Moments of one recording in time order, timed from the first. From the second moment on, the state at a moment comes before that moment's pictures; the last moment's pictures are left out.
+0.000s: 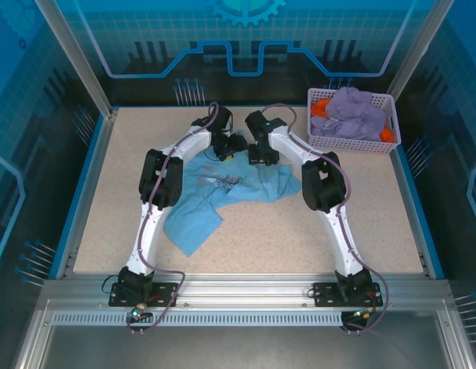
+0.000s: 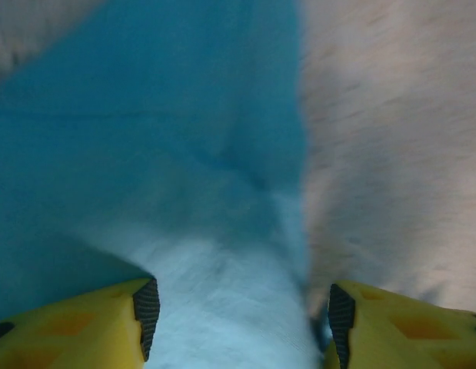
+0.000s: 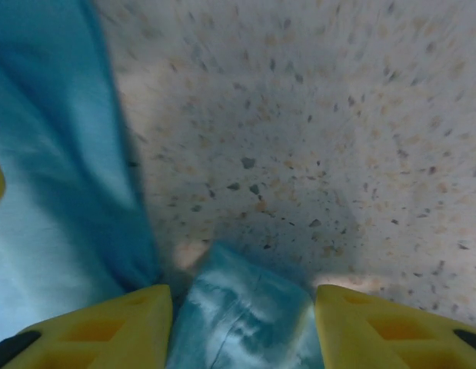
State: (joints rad) left arm -0.32 2.47 2.08 -0.71 0.34 -0.69; right arm 0.47 2.45 2.14 -1.02 0.08 0.44
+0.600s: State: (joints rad) left arm -0.32 2.48 2.12 -0.75 0.06 -0.68; right arm 0.45 2.34 1.98 -0.95 0.04 0.43
